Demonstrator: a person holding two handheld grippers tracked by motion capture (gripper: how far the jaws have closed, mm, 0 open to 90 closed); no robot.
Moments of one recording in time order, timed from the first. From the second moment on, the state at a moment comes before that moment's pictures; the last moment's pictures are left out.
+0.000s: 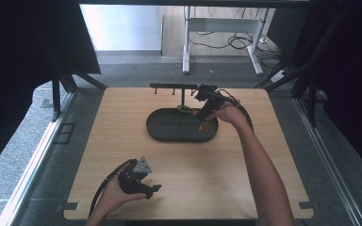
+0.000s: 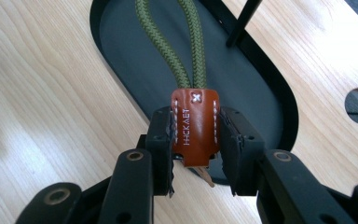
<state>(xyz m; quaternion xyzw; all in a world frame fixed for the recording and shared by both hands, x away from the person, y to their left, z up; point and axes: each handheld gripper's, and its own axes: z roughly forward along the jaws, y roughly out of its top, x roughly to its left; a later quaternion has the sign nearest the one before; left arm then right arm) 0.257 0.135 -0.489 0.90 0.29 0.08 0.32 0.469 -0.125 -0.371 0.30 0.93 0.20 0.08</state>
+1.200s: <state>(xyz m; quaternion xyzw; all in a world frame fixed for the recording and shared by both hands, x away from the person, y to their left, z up) 0.257 0.134 -0.489 0.90 0.28 0.08 0.31 0.492 -0.110 -0.451 0.31 0.93 0.17 0.09</state>
